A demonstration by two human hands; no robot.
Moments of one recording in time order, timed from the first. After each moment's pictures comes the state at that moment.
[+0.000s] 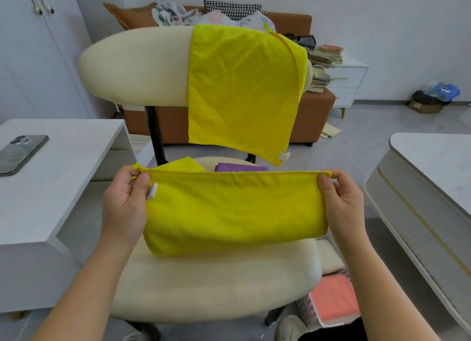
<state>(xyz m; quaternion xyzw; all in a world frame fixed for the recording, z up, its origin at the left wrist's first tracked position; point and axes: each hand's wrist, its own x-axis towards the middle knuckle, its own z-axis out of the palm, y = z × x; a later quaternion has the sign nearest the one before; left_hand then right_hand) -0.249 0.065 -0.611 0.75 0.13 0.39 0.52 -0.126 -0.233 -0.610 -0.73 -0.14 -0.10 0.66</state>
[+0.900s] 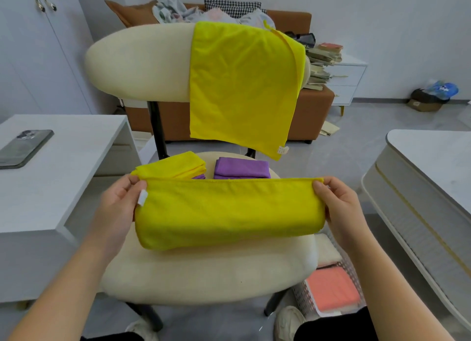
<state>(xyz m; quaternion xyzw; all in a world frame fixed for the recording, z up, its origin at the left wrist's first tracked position) -0.278 0.072 -0.610 0.68 0.20 0.24 0.66 -0.147 -0.247 -0.608 -0.73 -0.09 0.05 0.67</state>
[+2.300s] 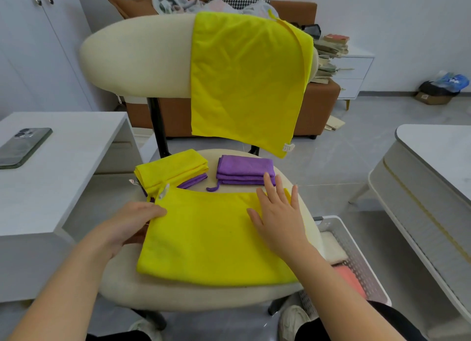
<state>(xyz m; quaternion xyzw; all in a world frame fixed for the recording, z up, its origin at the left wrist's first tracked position) -0.264 0.091 -0.629 0.72 0.35 -0.06 0.60 -0.149 -0.162 -0.667 -0.96 -0.29 -0.03 0.02</state>
